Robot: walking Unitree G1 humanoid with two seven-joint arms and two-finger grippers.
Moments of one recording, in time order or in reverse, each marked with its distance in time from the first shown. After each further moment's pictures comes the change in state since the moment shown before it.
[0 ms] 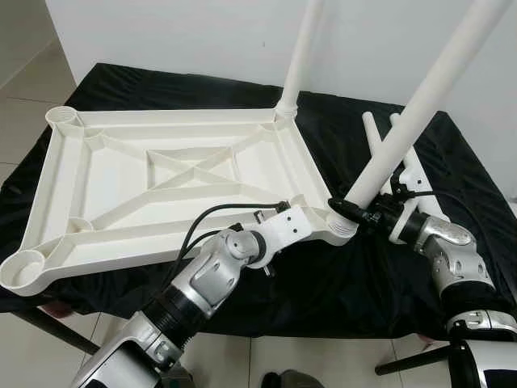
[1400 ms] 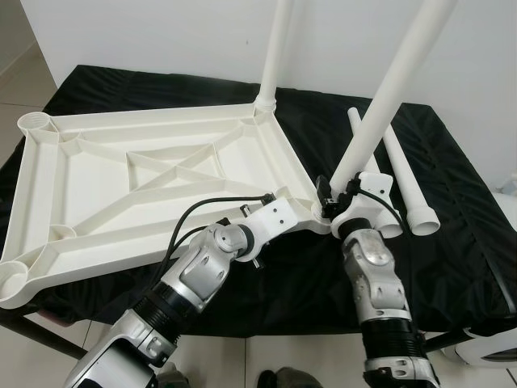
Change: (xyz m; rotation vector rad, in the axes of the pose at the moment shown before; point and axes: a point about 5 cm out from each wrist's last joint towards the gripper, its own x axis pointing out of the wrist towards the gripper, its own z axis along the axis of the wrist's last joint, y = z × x) left arm -0.007 0.013 -0.008 -0.038 0.022 0.050; right arm 0.059 0.069 0.011 0.139 -0.152 -0.902
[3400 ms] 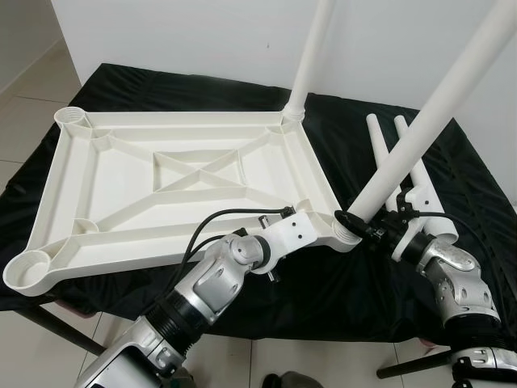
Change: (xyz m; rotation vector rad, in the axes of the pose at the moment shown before) left arm 0.007 -0.024 0.010 0.038 -0.035 -0.073; right arm -0.012 -0.095 -0.007 -0.118 0.147 0.785
